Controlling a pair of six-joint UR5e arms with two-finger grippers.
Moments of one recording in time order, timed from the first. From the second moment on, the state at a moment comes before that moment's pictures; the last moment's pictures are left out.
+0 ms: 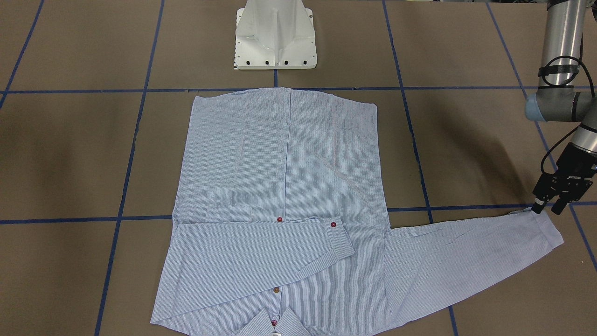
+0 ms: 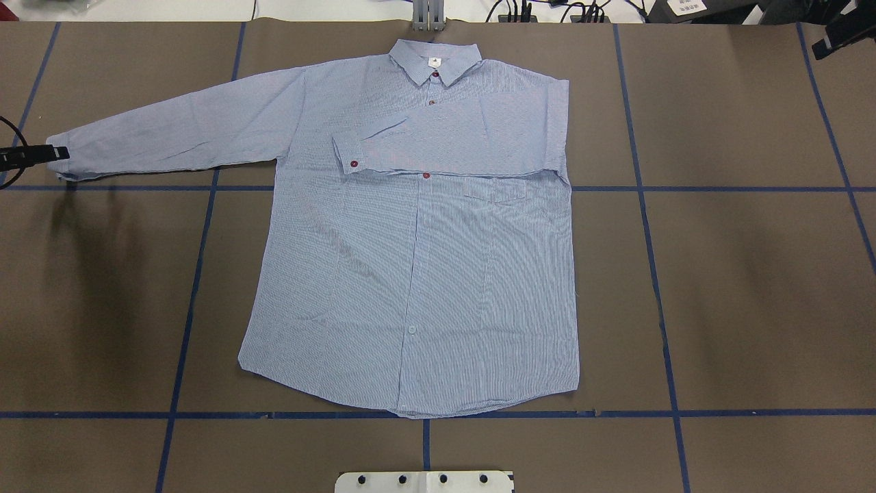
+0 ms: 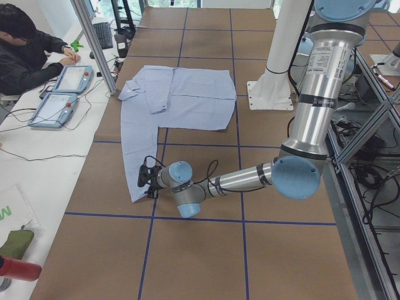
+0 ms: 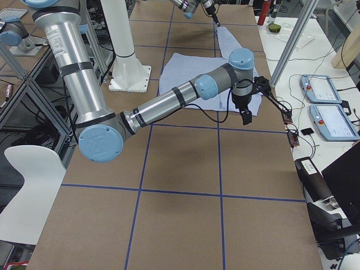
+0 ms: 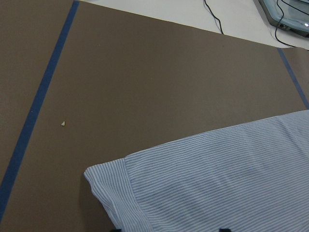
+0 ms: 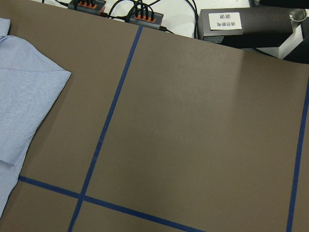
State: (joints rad) left arm -1.09 -1.75 -0.99 -3.09 -1.91 -1.07; right arm 1.39 -1.25 1.75 -1.55 2.29 0.23
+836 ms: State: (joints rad) left arm -1.05 -1.76 -0.96 -3.09 -1.89 -1.07; right arm 1.39 -1.25 1.76 -1.55 2.29 0.23
